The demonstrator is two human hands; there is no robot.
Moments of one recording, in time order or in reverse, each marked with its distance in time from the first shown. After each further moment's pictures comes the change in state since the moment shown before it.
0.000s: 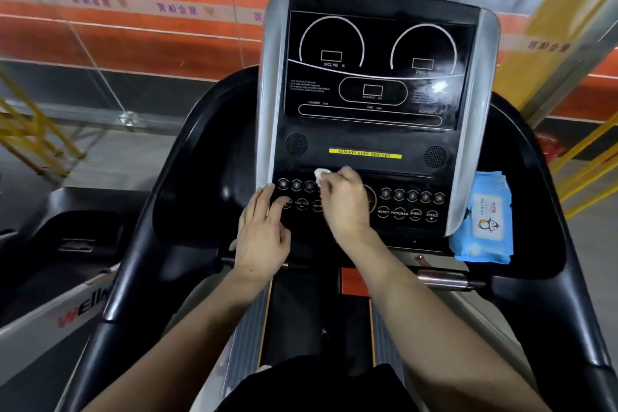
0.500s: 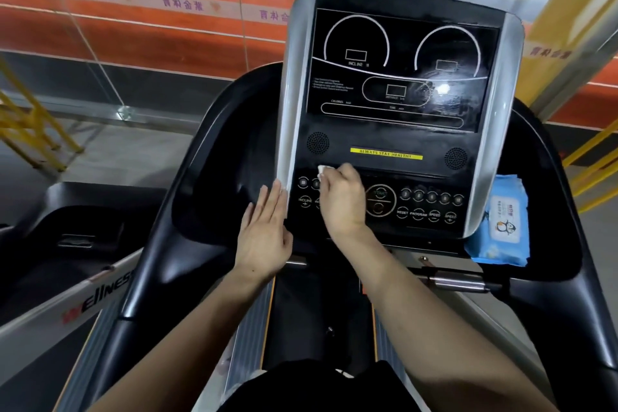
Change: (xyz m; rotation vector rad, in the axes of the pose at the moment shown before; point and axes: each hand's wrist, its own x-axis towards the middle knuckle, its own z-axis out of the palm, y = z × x) left_hand -0.003 -0.040 -0.012 0.092 -0.138 0.016; right_hand 0.000 -0.040 0.032 -0.059 0.064 -0.005
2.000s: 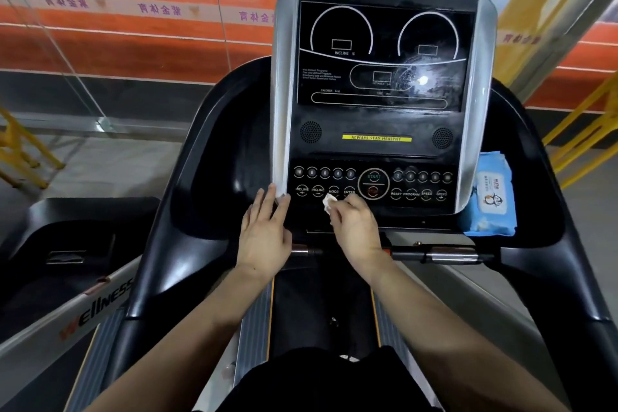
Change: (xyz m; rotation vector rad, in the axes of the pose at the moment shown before) left_hand -0.018 -0.006 0.004 -0.004 -0.026 0.032; right_hand -0.078 0.047 0.000 -0.020 -0.153 0.011
